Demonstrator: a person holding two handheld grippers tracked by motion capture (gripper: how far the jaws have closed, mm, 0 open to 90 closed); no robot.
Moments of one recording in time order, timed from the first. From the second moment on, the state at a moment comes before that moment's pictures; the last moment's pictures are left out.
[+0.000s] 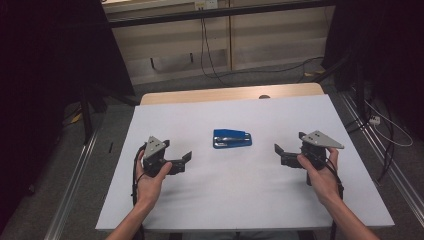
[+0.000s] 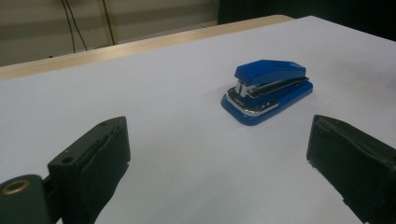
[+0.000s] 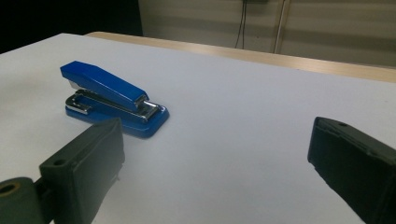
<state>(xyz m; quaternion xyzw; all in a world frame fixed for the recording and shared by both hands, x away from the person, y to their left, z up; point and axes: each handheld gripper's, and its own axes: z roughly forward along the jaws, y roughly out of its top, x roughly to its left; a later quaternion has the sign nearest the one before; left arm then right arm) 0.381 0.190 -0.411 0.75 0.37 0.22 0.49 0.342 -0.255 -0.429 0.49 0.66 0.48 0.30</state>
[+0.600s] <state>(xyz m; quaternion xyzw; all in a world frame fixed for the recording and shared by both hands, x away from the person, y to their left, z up) 0.359 0.222 -0.409 0.75 0.38 0.23 0.49 0.313 -0.275 -0.432 0.50 0.66 0.47 0.32</state>
